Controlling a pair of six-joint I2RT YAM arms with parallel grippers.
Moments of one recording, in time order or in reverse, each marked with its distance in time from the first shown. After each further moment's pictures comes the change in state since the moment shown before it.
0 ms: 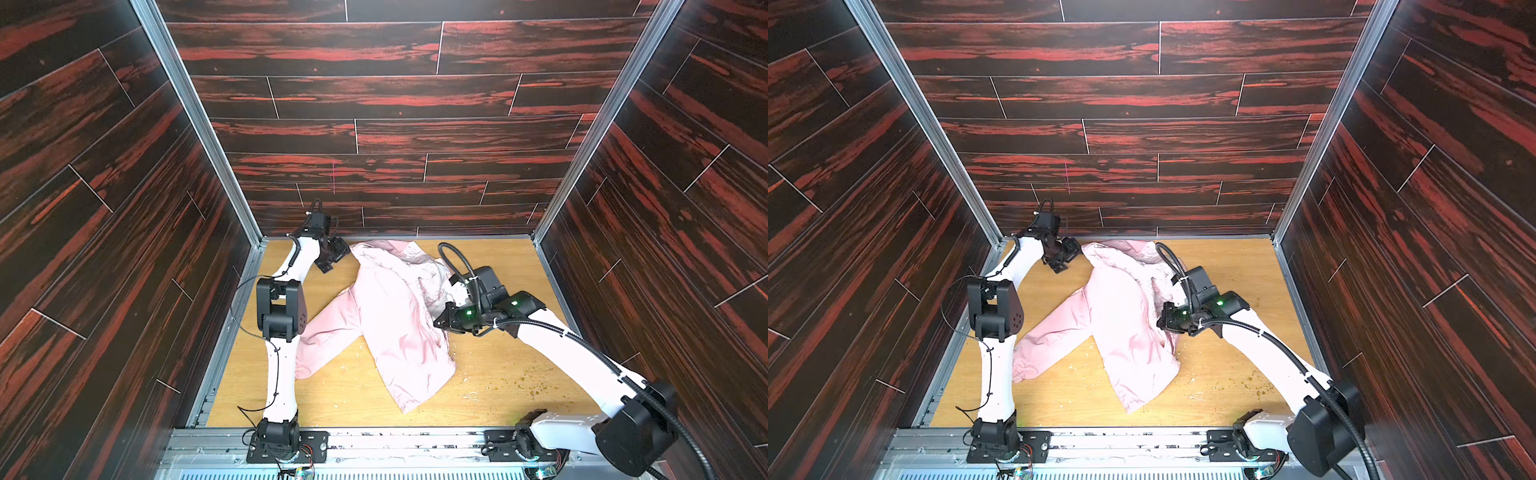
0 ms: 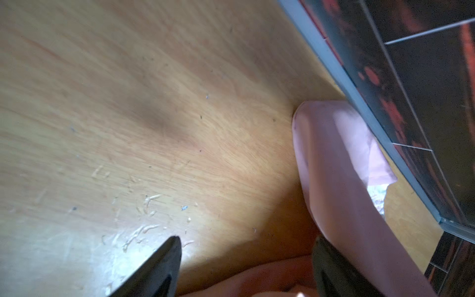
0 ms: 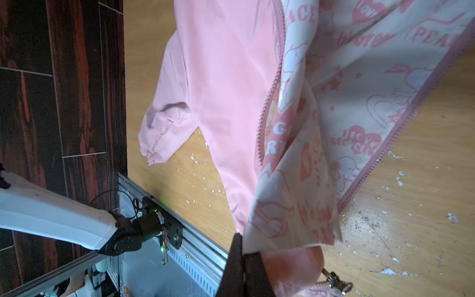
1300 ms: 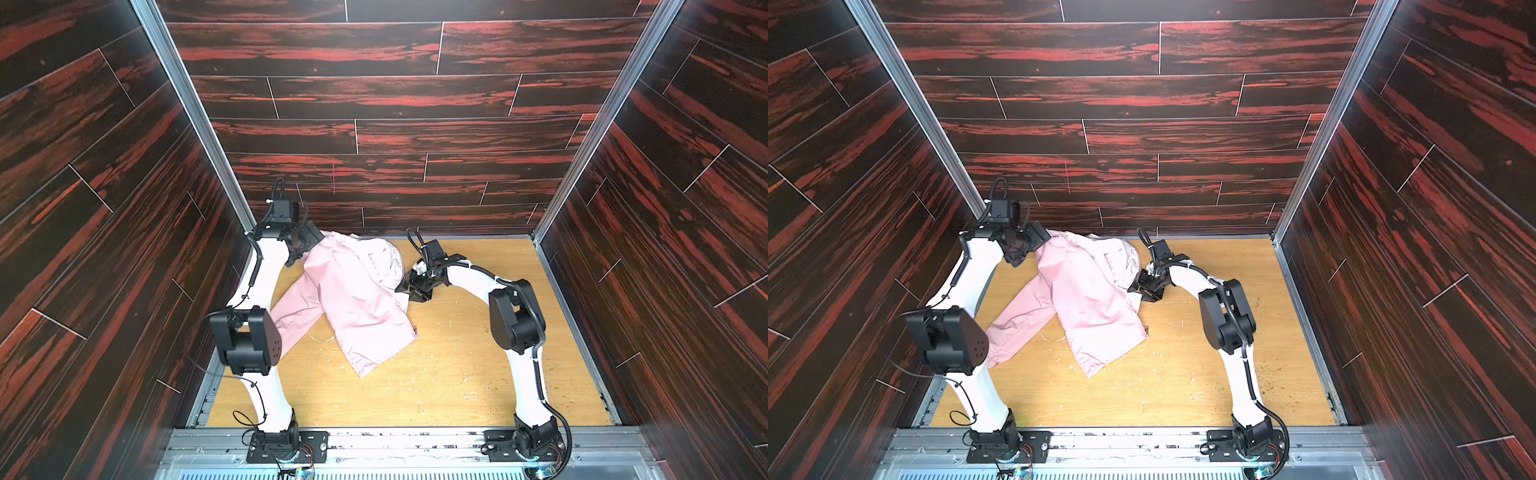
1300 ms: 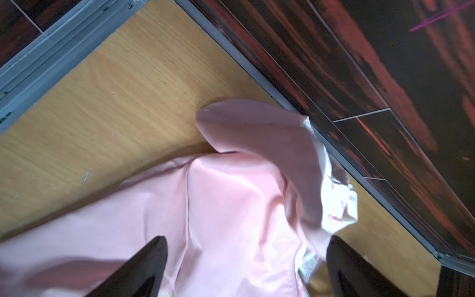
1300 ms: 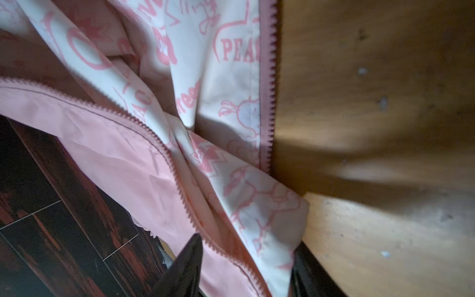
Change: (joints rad) left arm 0.090 -0.488 -0.315 0.015 -0.189 0.065; right arm -0.093 0.958 0.694 0.151 -0.146 0.235
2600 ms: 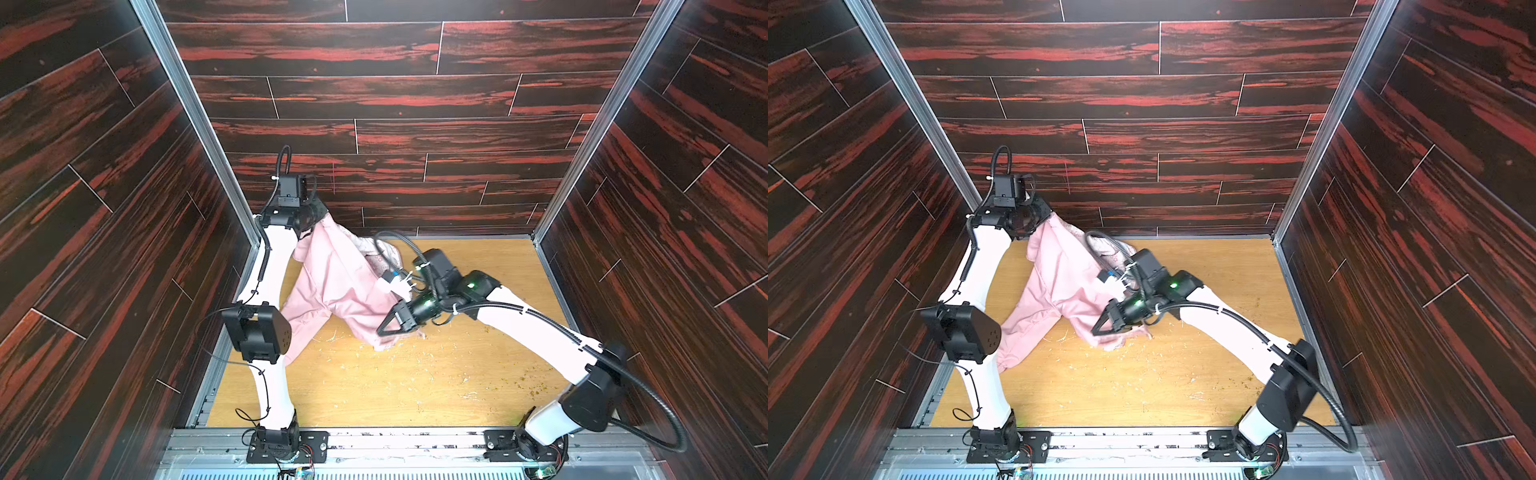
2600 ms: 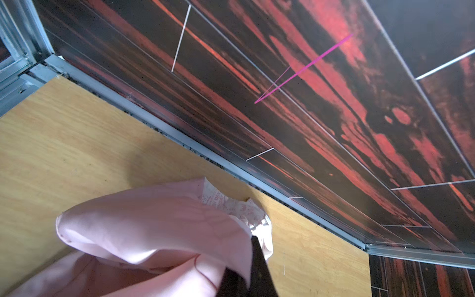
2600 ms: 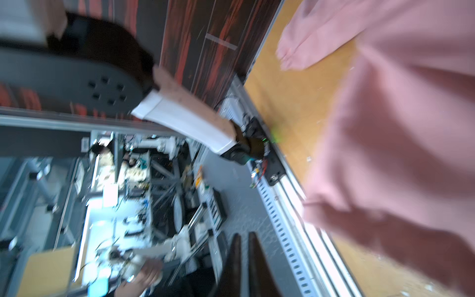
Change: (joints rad) left arm -0.063 0.202 0.398 0.096 0.051 0.013; right arm 0.386 -0.655 -0.246 -0.195 -0.353 -0.376
